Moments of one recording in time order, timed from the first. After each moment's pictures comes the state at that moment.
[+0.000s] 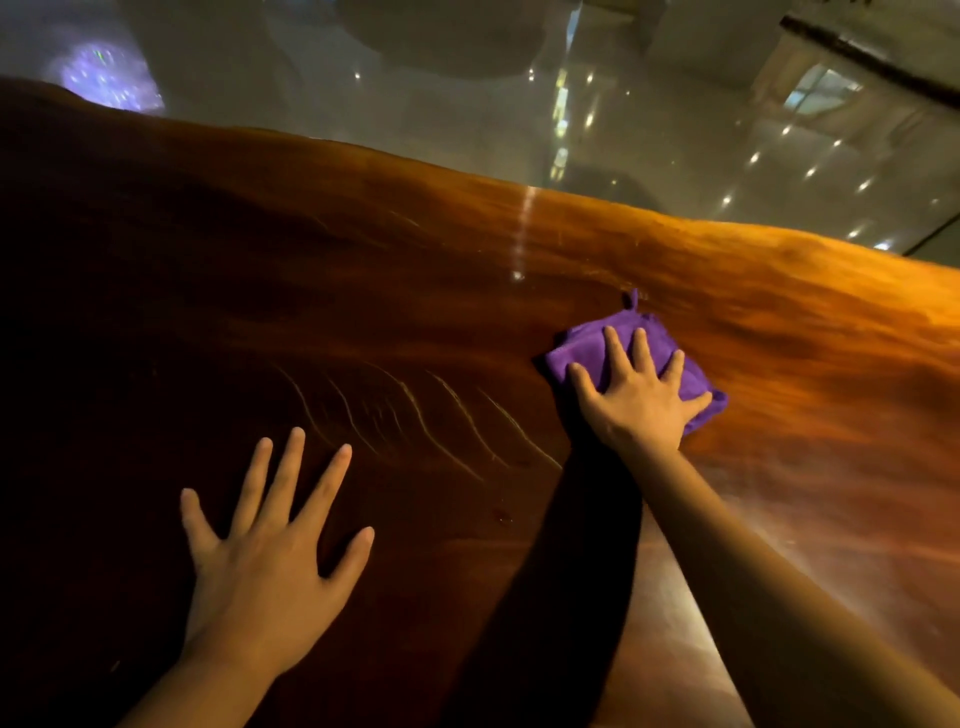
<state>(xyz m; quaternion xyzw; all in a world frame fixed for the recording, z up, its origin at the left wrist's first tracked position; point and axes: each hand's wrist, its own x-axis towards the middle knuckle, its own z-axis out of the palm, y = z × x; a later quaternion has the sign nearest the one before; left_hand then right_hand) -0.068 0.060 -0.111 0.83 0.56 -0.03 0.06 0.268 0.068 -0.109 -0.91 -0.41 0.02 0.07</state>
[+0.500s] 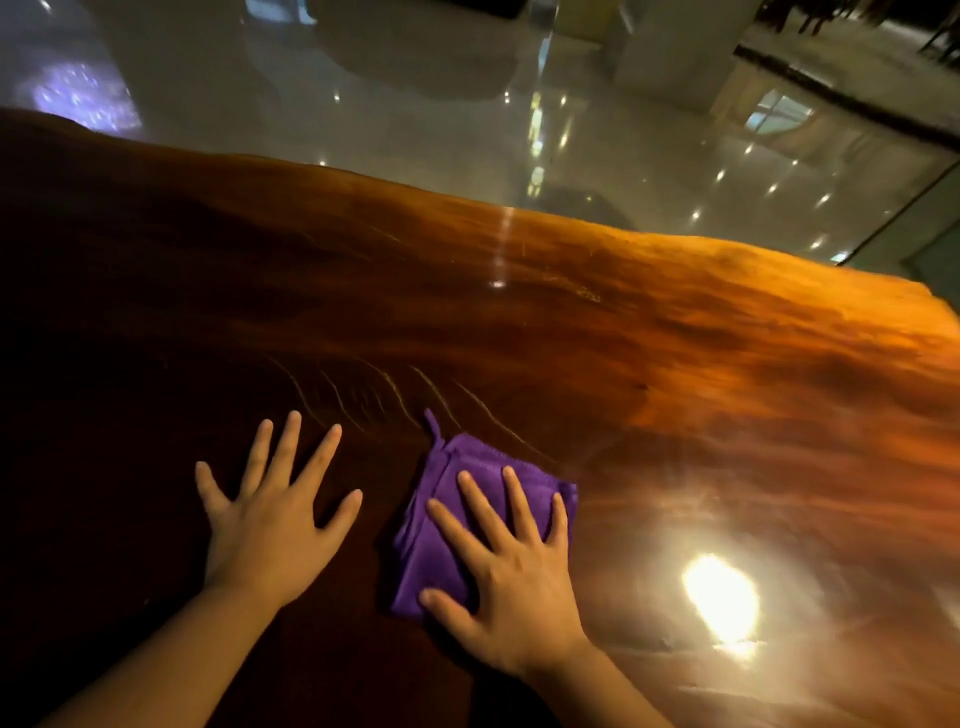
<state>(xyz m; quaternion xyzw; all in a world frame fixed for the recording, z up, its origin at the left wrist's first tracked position) -0.068 0.064 -0.118 0.82 0.57 -0.01 0.05 0.120 -0.074 -0.102 -0.74 -0.67 0.05 0.07</state>
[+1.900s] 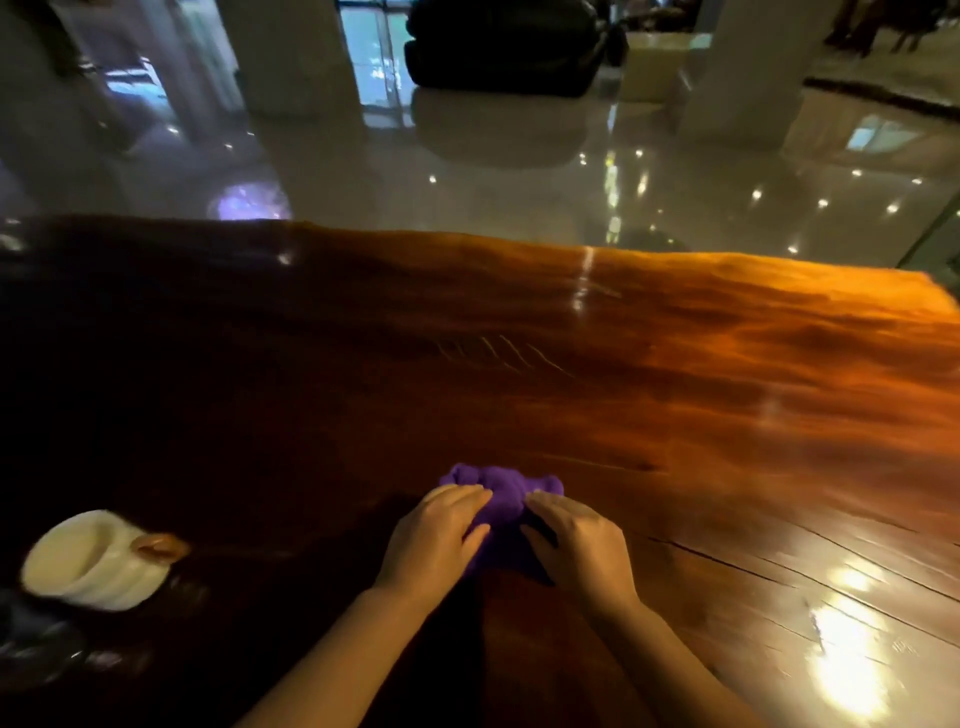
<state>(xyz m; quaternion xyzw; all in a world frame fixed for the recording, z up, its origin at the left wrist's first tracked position) -0.129 -0.200 0.018 0.87 0.41 0.17 0.19 0.030 -0.276 0.020 -0.71 -0.66 0.05 0.24</state>
